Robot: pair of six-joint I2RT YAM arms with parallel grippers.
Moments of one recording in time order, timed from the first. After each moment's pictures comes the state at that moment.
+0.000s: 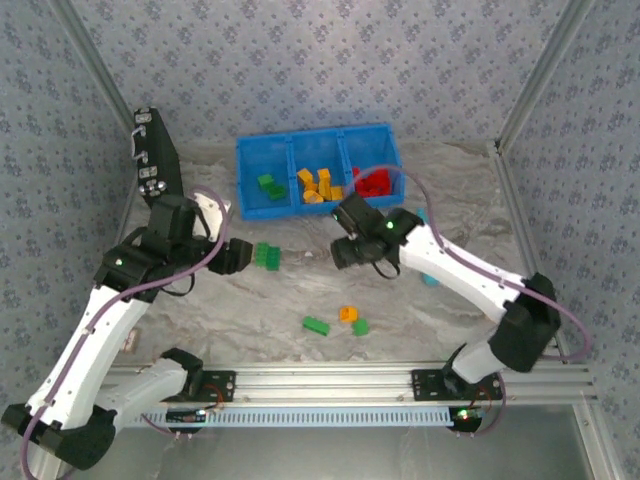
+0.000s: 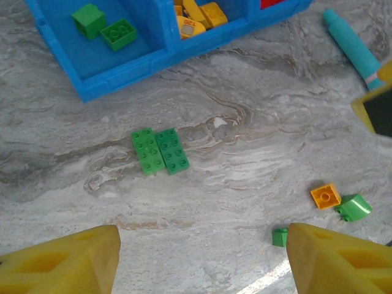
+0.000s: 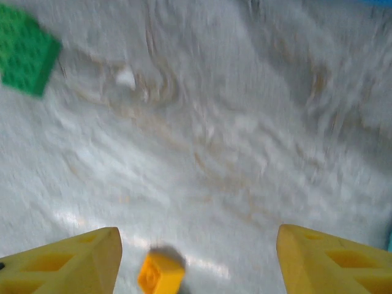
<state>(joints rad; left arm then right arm) -0.46 0.93 1.20 -1.03 0.12 -0.12 0.82 1.46 1.27 -0.95 0.18 0.46</state>
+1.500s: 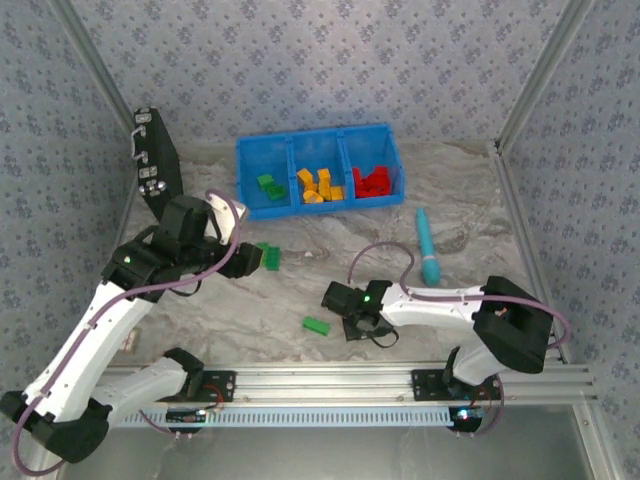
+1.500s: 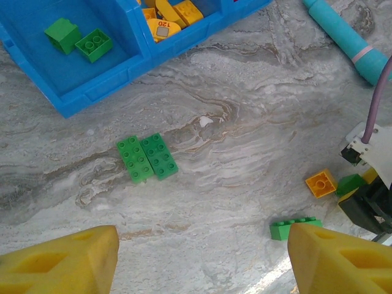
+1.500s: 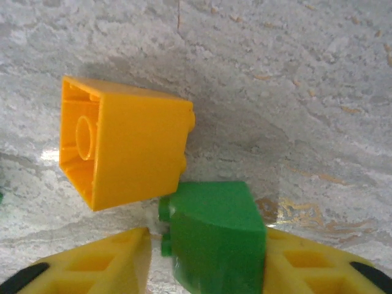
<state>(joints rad) -0.56 0.95 1.21 -1.03 0.08 -0.09 1.10 1.49 0.80 -0.76 0.14 0.92</state>
